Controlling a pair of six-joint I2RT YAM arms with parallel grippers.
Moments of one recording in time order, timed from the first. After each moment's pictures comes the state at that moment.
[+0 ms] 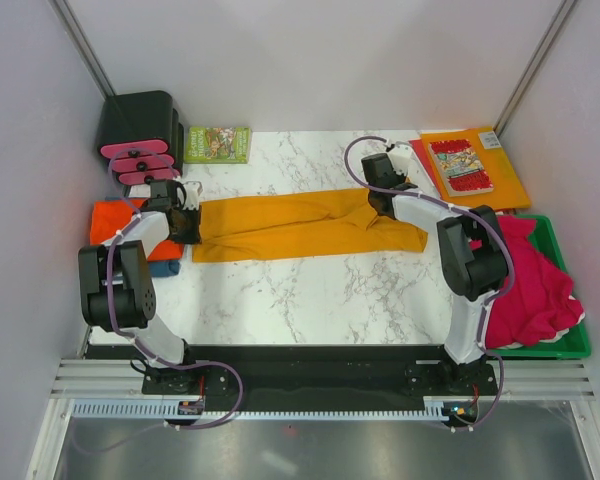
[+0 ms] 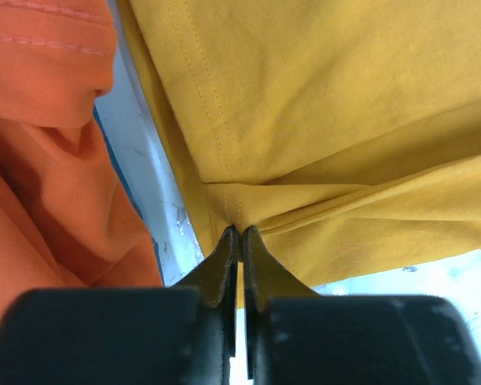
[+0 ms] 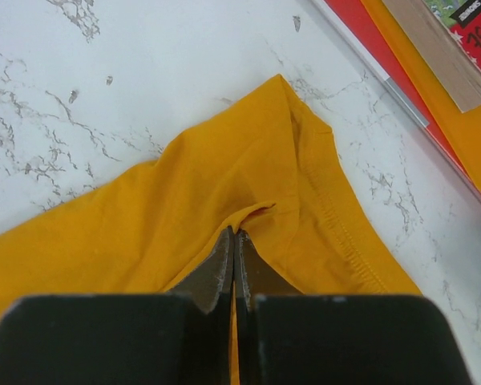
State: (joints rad) left arm 0.11 1.66 1.00 -0.39 0.18 0.17; right arm 0.37 1.95 1.32 -0.12 0.67 0.45
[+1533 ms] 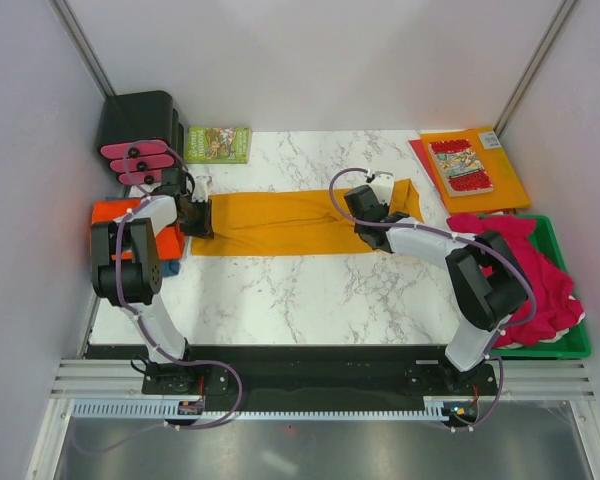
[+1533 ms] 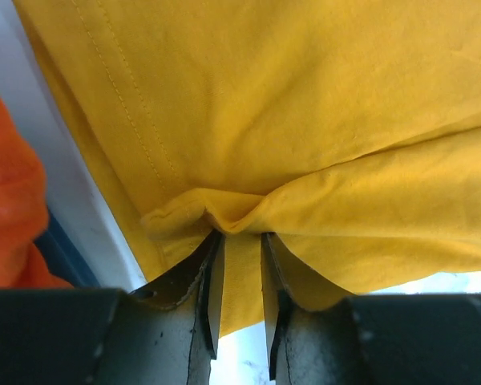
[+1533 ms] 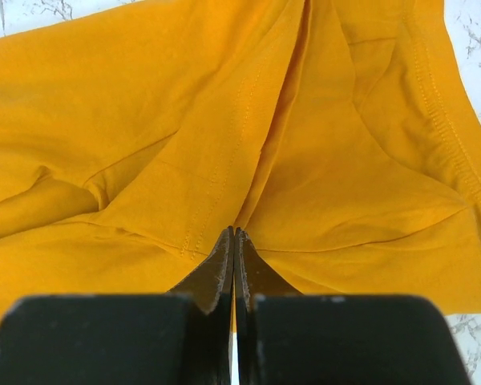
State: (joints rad) left arm 0.08 1.83 1.16 -0.46 0.25 0.16; right arm 0.56 1.74 1.06 -0.15 0.57 0.56
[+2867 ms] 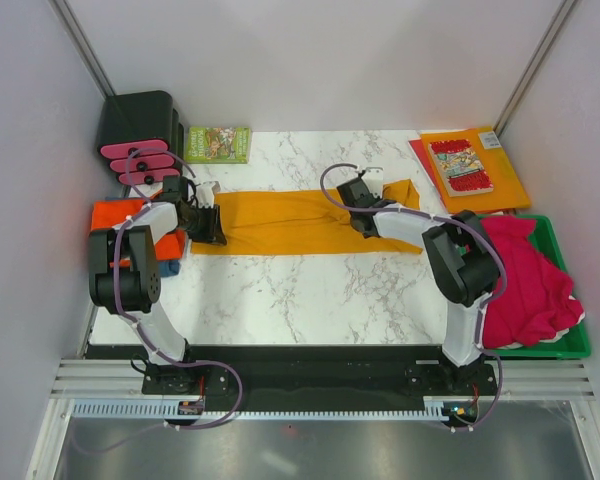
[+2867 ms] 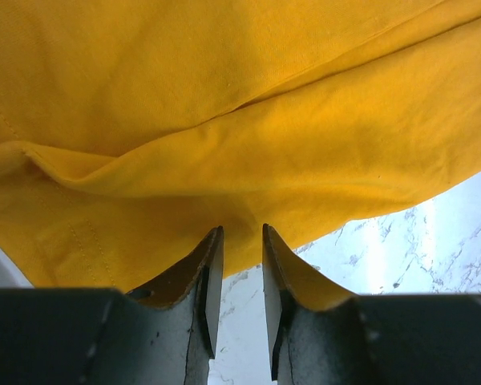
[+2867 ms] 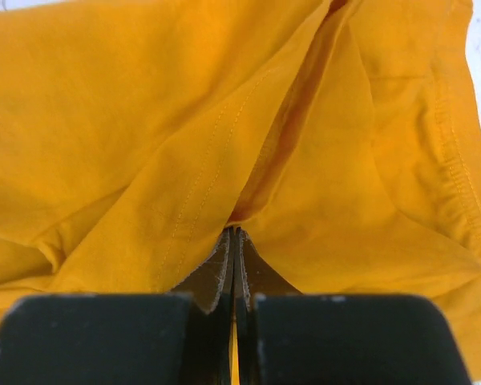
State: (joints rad) left arm 0.06 1.79 1.09 -0.47 0.44 0.16; right arm 0.52 1.94 1.22 -0.22 0.59 0.47
